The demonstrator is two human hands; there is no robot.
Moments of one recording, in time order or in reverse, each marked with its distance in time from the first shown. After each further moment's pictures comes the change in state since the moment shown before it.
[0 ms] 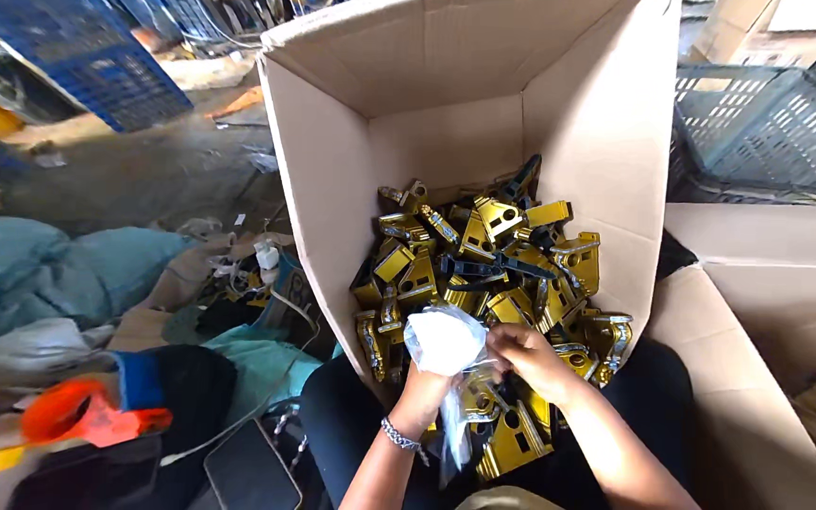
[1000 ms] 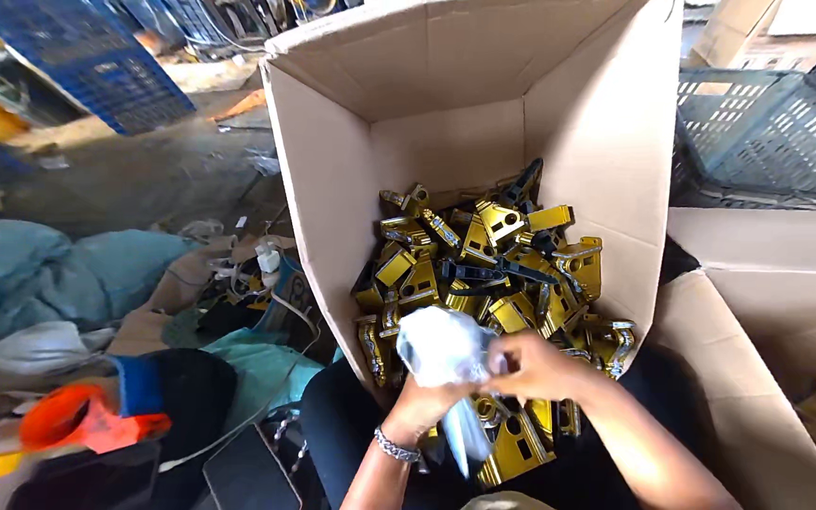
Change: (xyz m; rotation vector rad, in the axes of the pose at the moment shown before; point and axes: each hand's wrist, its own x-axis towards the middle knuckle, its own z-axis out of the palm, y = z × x) left_hand -0.008 0.012 -0.006 0.090 -0.140 0.088; right_hand -0.002 -0.039 -0.010 -0.510 -0.289 -0.125
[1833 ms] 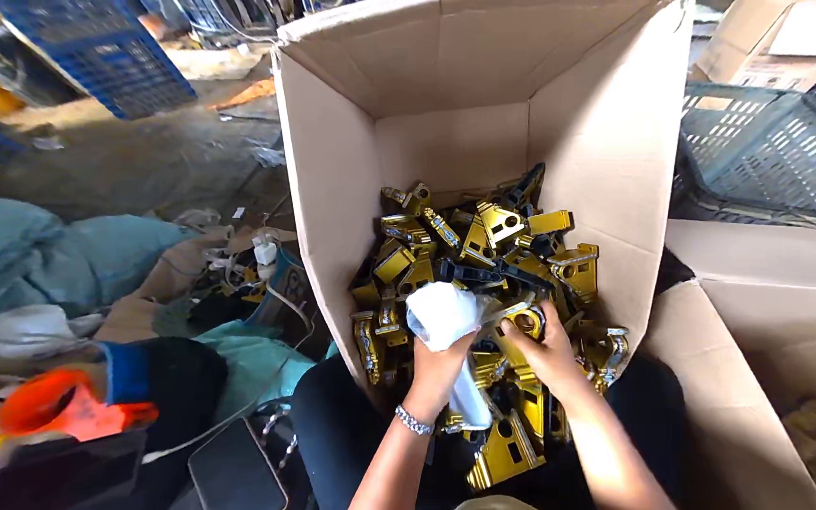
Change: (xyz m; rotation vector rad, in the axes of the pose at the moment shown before) left_hand 0.040 -0.007 0.031 -0.046 0.326 0.092; right_hand 0.002 0.027 0.010 -0.017 0.609 0.029
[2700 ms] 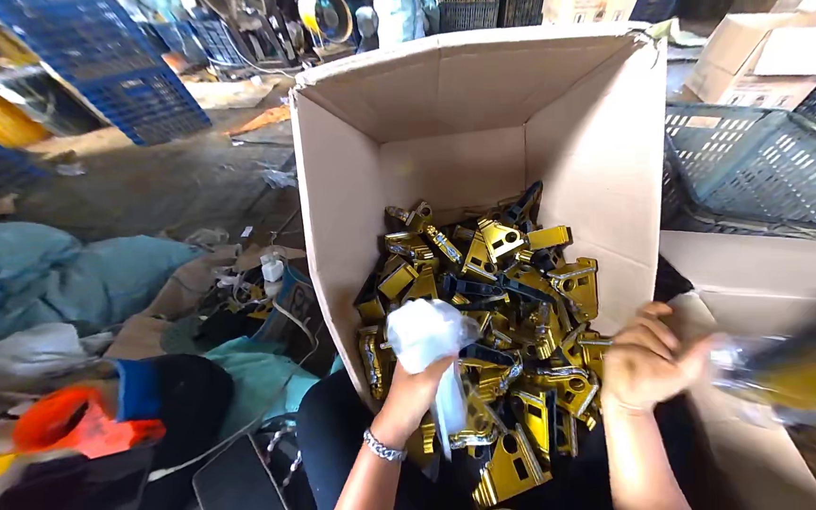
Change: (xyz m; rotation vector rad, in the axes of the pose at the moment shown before) left_hand -0.009 0.019 -0.039 0.014 -0.158 -0.041; right_hand 0.013 0.022 -0.069 1.496 0.089 -0.431
